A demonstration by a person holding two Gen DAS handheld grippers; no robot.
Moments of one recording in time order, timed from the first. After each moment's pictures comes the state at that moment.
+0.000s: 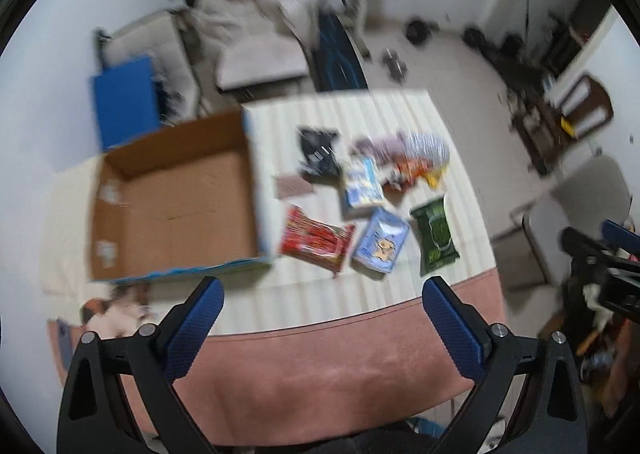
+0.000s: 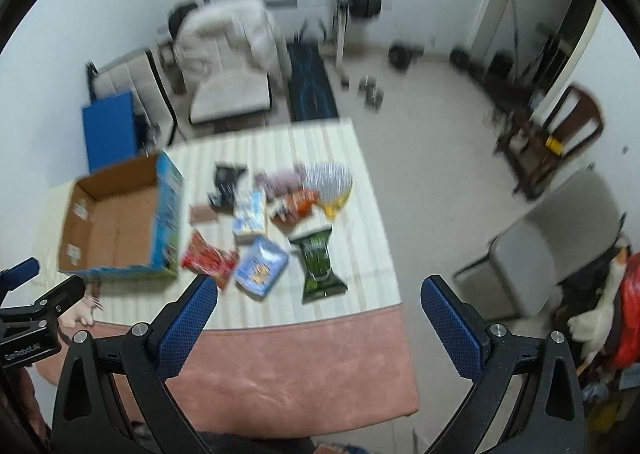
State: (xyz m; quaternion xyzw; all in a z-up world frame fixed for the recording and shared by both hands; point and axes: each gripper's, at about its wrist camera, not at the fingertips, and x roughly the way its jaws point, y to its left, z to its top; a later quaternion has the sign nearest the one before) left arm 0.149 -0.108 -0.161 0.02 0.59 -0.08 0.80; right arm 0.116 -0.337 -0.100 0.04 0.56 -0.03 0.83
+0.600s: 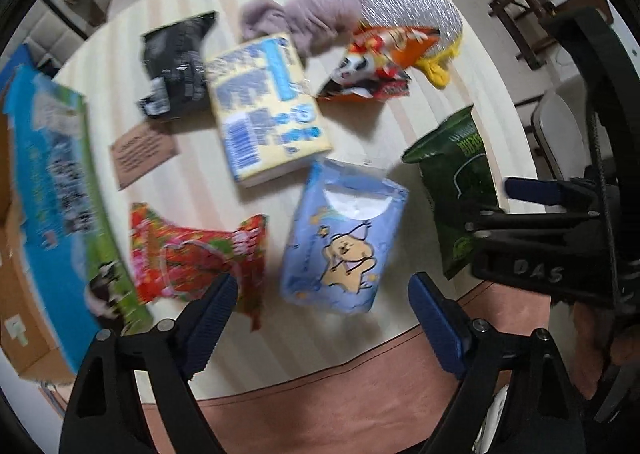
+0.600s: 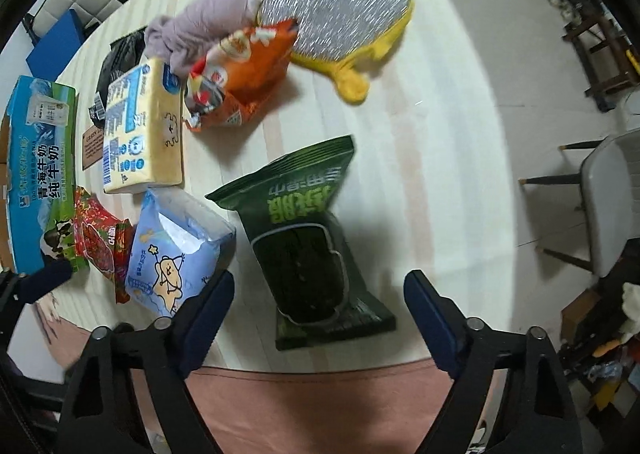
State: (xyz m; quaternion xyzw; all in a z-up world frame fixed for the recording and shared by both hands) left arm 0.233 -0.213 -0.377 0.09 0.71 -0.17 0.67; right arm 0.239 -0.376 -0.426 0.11 0.73 0.03 0.67
